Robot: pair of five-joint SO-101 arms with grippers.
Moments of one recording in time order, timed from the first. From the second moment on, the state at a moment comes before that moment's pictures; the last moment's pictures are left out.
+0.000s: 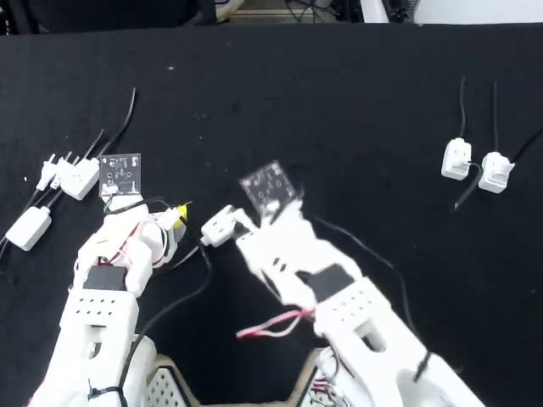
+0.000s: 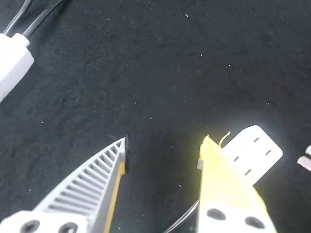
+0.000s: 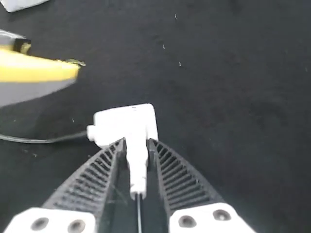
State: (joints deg) left arm -2.5 -57.5 78.1 29.1 2.5; right arm -30.9 -47.3 72.8 28.2 -0.7
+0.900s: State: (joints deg) left arm -16.6 -57.5 84.3 30.1 -5.8; right arm -26.5 -10.0 22.8 71.1 7.4
